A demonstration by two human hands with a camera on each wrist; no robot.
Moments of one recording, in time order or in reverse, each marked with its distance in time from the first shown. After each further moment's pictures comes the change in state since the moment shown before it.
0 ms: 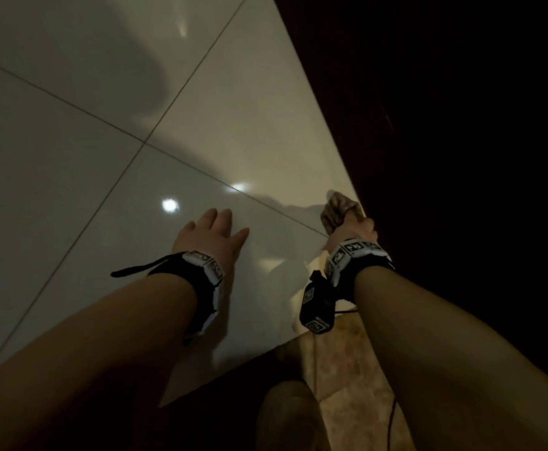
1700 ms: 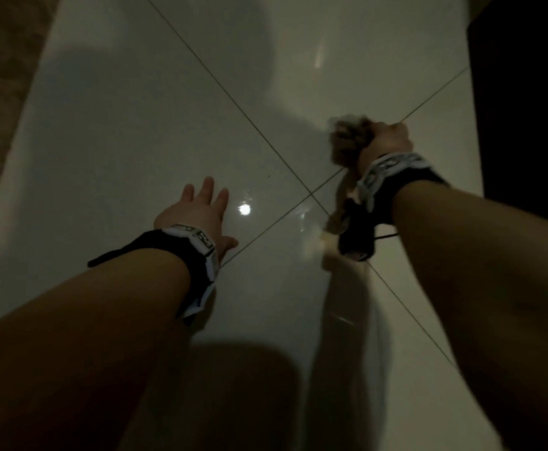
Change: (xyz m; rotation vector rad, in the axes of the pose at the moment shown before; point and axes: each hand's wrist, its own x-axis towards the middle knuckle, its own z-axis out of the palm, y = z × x) left_hand -0.043 -0.205 -0.017 -0.373 -0.057 -0.559; right_hand -0.019 -0.316 -0.058 0.075 0.164 -0.725
